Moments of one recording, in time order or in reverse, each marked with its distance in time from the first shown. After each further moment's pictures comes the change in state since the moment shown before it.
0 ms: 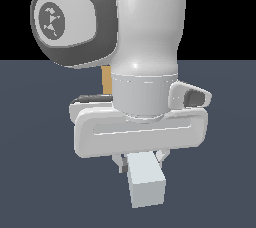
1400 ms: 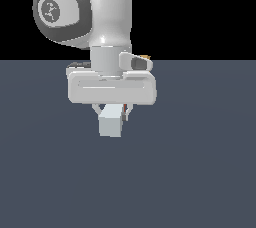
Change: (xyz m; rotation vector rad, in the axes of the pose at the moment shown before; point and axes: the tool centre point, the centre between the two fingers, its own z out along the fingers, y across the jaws) arm 0.120 -0.041 -0.037 0.004 0.000 0.180
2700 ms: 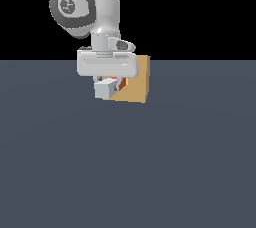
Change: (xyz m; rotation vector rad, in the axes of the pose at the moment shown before) arm 0.131 -0.036 -0.043 -0.001 -0.001 0.189
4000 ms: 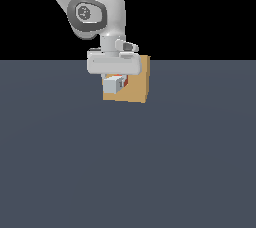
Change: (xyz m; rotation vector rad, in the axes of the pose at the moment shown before) arm 0.061 0.002 -0.001 0.000 0.001 0.002
